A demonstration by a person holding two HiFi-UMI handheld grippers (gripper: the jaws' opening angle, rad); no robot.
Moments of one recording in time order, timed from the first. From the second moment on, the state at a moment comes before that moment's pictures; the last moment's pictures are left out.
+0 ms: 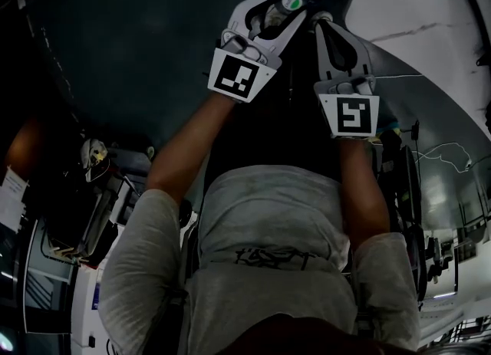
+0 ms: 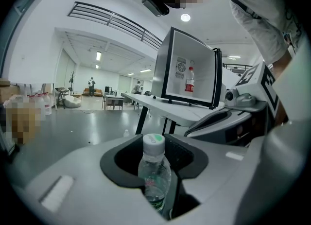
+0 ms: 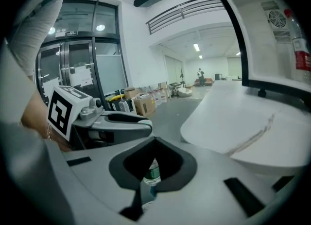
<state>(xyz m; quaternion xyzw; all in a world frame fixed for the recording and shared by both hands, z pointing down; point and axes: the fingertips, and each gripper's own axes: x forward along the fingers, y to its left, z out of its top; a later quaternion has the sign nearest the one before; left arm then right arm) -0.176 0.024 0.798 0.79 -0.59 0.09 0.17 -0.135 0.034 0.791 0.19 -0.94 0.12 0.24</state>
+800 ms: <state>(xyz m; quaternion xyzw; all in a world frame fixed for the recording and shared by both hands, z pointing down) -0.181 0.016 0.846 0.78 -0.58 0.14 0.19 -0.139 0.035 0.799 0.18 -0.95 0.11 0.24</state>
